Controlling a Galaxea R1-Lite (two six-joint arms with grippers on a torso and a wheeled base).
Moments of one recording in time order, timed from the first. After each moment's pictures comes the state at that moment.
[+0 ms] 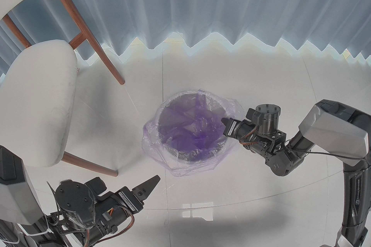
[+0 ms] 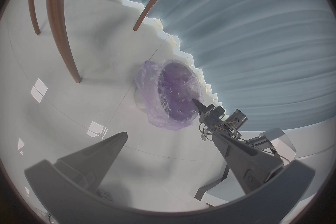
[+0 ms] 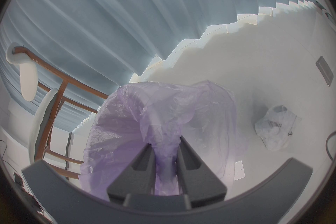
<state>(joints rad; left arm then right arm) -0.78 1.87 -0.02 -1.55 0.25 -1.01 0.47 2.34 -1.07 -1.04 0.00 0.51</state>
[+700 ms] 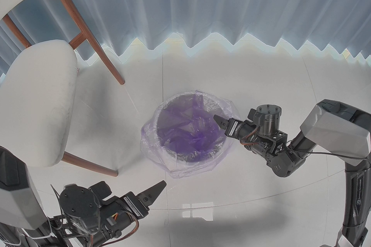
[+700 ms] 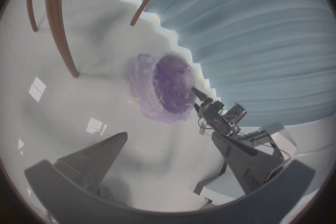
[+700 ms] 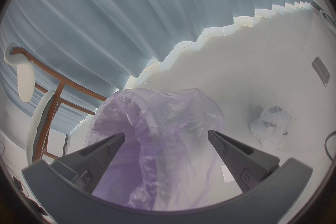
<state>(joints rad) -0.82 1.88 -0.02 -1.55 0.25 -1.02 0.47 2.33 -1.05 -1.04 -0.05 0.51</state>
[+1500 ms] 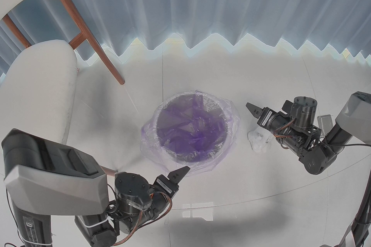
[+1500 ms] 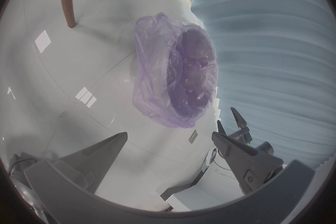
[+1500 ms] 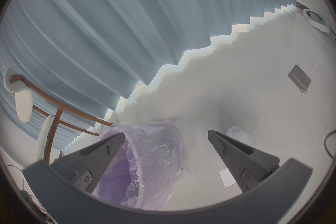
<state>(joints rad) -0.76 2.22 -0.35 -1.55 0.14 -1.34 0.35 2.10 -0.79 -1.12 -0.06 0.55</state>
